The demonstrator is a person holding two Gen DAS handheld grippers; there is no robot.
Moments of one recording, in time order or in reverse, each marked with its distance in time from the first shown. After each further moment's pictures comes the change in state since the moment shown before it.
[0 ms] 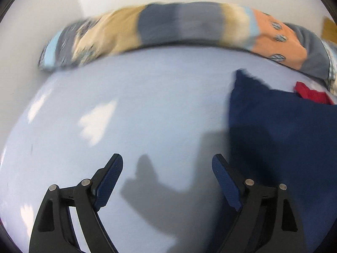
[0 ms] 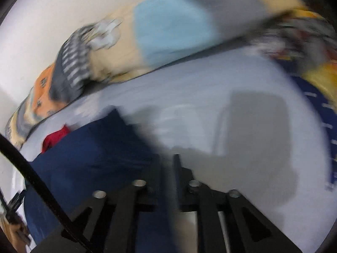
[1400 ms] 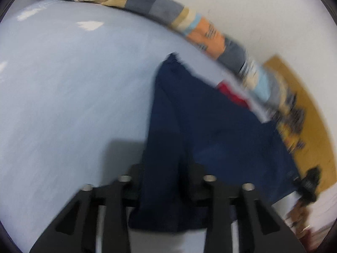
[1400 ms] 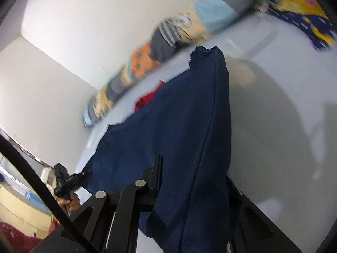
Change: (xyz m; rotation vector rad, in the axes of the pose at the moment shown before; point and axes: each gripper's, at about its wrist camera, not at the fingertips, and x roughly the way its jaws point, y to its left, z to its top) left arm -0.133 0.019 -0.206 -0.177 0.051 -0.494; right arm -0.161 -0.022 -0.237 -0.012 0.054 0.544
